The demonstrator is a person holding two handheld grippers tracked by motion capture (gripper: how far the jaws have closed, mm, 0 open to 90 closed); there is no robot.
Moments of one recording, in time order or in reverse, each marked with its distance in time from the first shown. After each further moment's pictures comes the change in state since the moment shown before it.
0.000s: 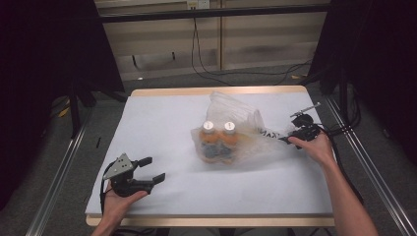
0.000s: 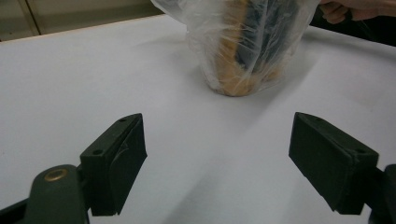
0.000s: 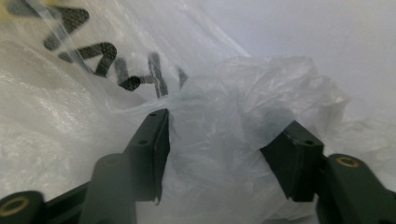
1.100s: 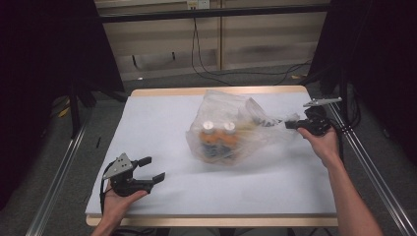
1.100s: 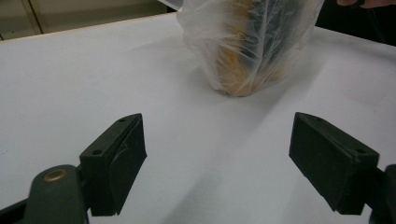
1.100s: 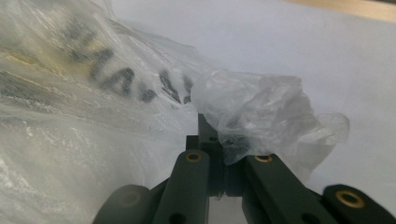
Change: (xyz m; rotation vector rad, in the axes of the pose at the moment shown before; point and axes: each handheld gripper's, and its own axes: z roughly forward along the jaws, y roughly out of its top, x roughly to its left) left arm 0.000 0.000 0.000 0.004 0.012 -0.014; right arm 0.007 0.007 -0.050 -0.316 0.037 0.000
